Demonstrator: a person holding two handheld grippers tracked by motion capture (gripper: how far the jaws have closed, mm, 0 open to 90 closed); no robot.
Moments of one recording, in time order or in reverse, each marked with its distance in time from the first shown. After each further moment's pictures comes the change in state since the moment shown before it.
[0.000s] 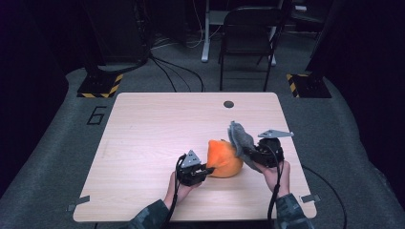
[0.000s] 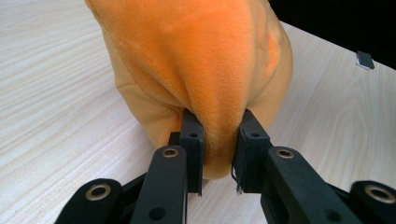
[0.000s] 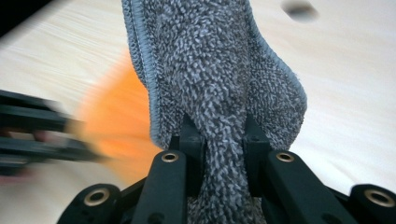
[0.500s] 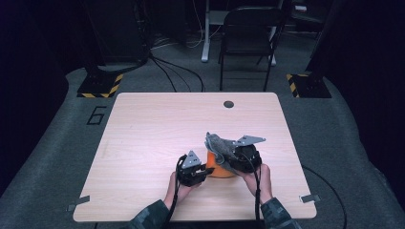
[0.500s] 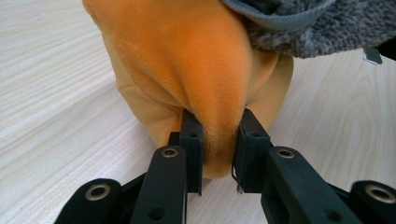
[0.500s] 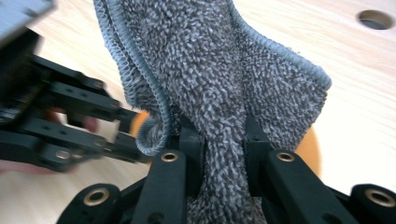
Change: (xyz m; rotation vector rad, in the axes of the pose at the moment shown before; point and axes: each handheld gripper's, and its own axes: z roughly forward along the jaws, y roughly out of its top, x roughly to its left) left arm 0.000 -0.002 0.001 0.005 0.014 0.013; right arm 0.043 -0.006 0.037 0.063 0.029 -0.149
